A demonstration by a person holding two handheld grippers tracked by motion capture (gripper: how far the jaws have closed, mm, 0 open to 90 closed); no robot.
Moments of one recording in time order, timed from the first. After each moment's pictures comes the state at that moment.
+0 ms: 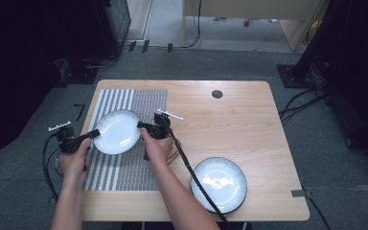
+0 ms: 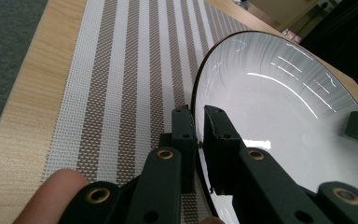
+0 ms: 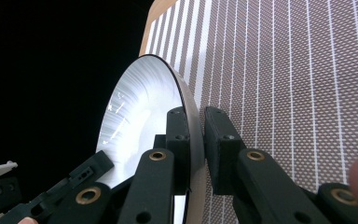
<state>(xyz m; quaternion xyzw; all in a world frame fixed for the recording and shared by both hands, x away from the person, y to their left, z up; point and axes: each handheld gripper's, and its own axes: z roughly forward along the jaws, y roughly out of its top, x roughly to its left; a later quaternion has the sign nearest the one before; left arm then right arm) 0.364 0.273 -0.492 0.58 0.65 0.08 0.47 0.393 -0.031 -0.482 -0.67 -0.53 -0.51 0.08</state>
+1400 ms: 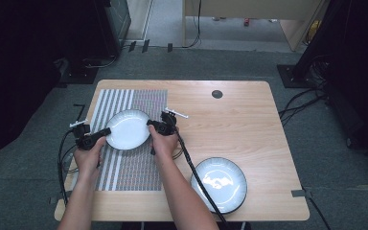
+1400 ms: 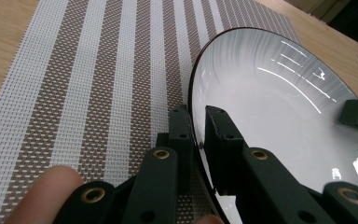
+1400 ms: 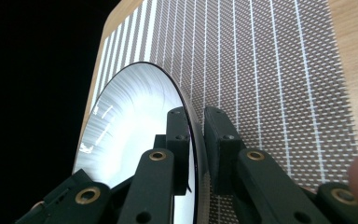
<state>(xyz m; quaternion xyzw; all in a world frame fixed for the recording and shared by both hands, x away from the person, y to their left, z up) 0.387 0.237 -0.513 0.61 0.65 0.11 0.44 0.424 -0.048 -0.517 -0.70 -0.52 -0.48 0.06</state>
